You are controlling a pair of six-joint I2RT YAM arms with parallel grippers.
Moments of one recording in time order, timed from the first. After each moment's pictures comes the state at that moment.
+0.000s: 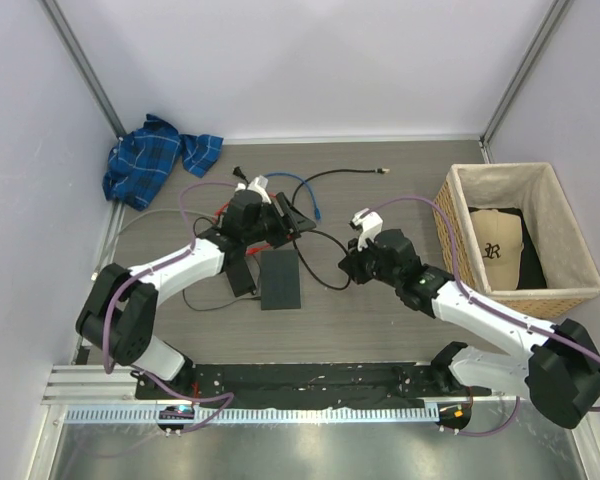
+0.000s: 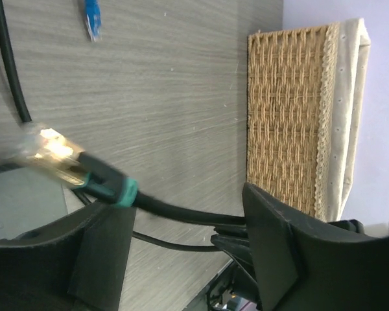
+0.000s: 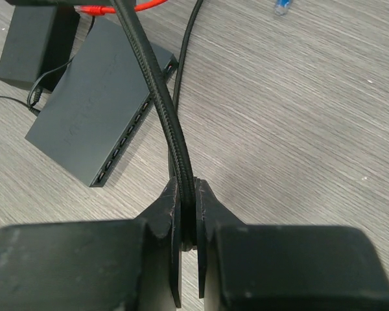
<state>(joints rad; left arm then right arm) -0.55 1.50 0.90 0.14 0.25 -1.00 0.67 1.11 0.60 -0.01 -0.05 0.20</state>
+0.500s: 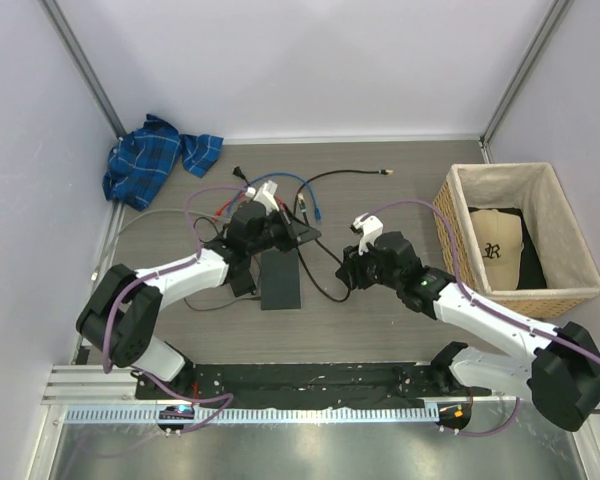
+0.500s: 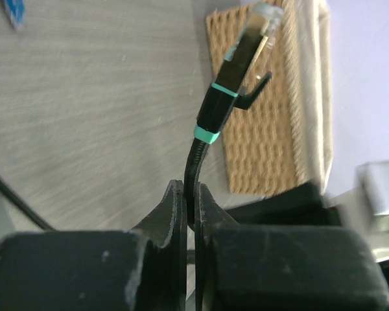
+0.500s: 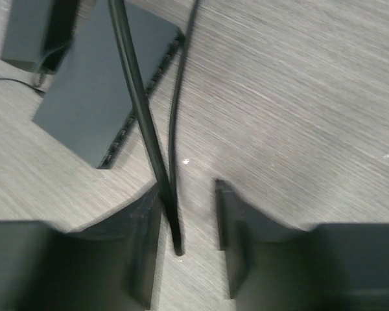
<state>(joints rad) -0.62 1.51 0.84 0.35 0.26 -1.02 0.68 1.08 0.57 -0.05 -0.07 0.23</state>
